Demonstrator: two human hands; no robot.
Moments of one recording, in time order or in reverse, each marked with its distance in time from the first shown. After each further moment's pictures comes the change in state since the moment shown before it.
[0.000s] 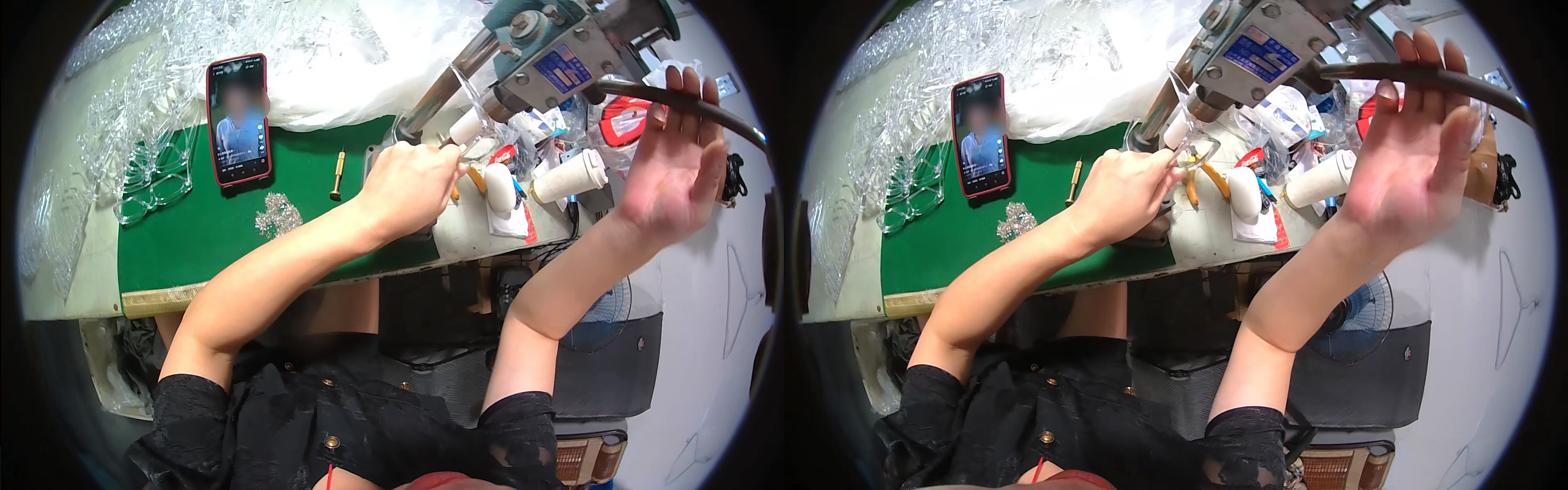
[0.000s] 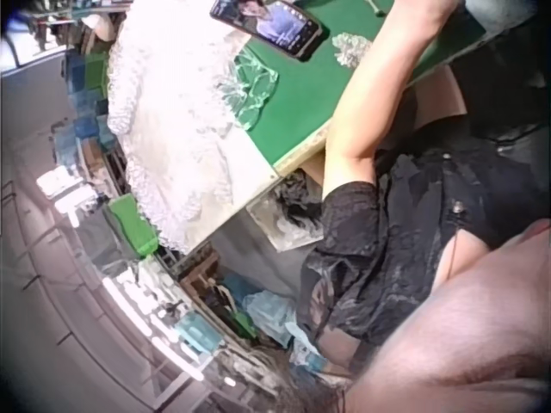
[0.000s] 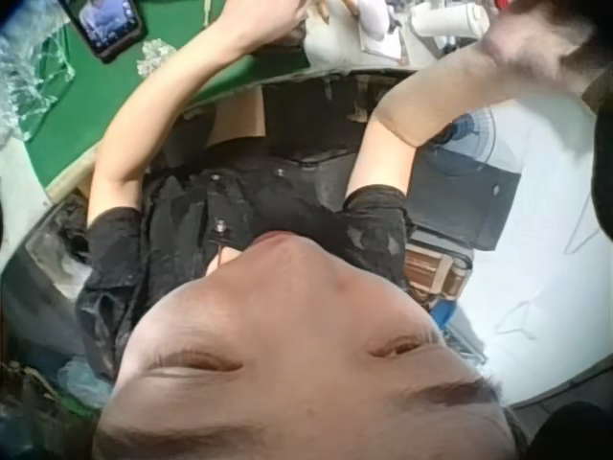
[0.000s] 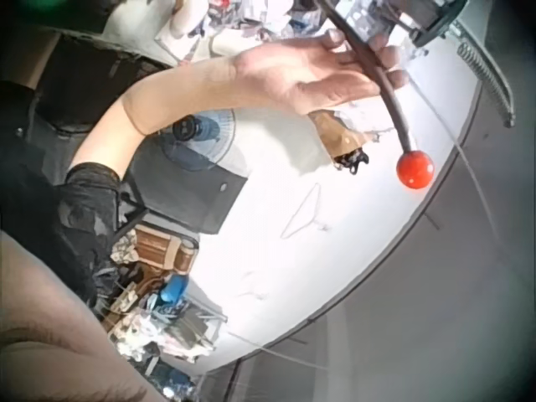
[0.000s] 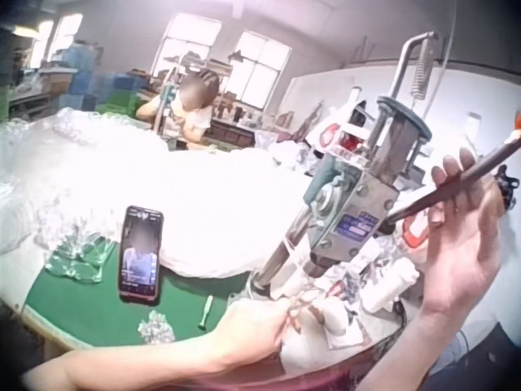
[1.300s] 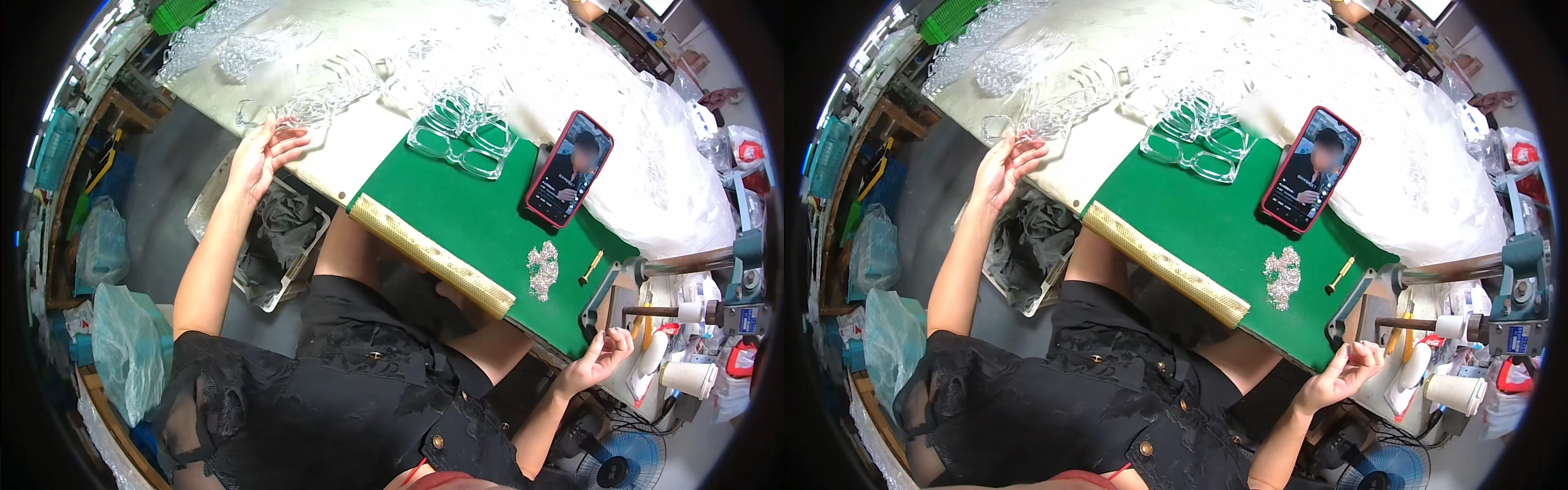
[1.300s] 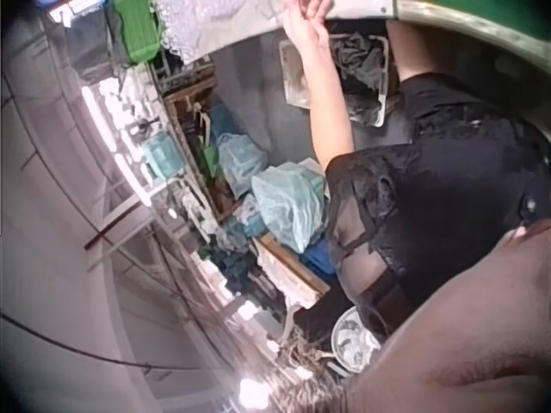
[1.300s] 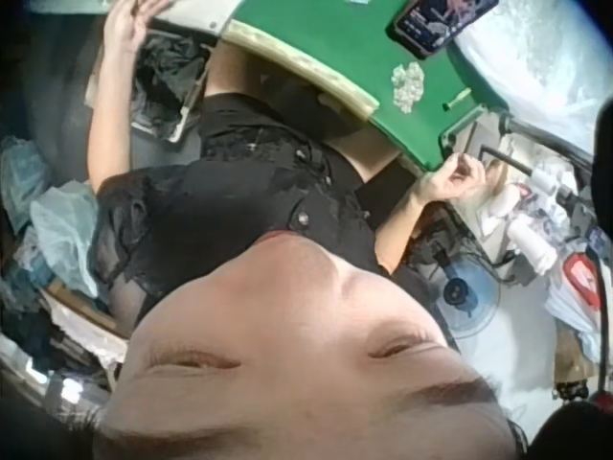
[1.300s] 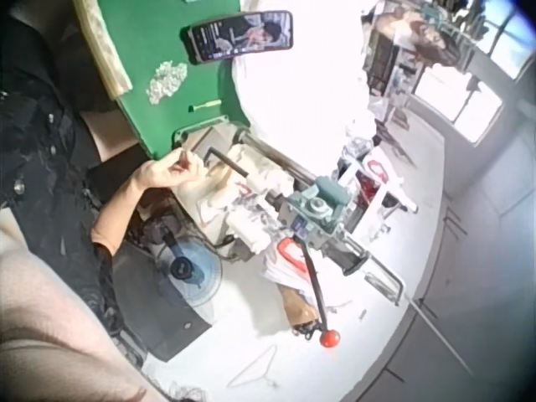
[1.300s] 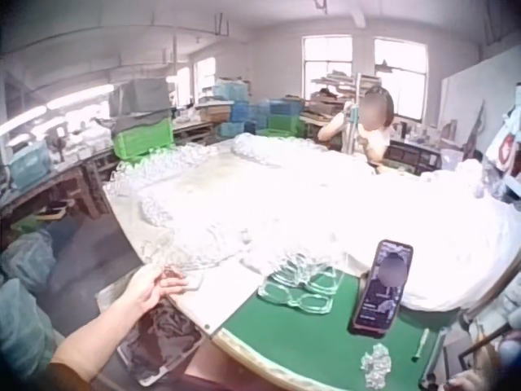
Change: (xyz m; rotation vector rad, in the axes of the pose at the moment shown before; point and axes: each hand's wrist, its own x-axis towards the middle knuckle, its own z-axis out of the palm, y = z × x) left_hand -0.323 -0.084 -0.385 -0.526 0.906 -1.122; right_hand -0.266 0.089 0.071 -0.475 -0.067 0.336
